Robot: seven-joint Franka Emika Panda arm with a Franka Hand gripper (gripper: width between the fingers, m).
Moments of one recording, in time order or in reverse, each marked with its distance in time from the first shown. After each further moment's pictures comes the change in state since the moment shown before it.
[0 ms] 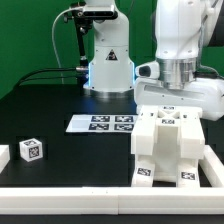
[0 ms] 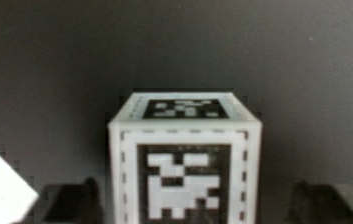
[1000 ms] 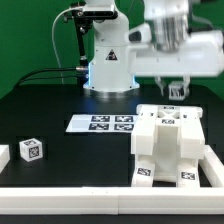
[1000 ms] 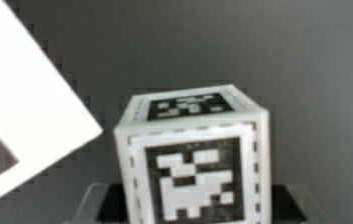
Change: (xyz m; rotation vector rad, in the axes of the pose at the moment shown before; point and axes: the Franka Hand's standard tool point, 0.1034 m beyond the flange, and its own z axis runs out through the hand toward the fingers) arm 0.015 0.001 -0.111 0.100 -0.107 -0.125
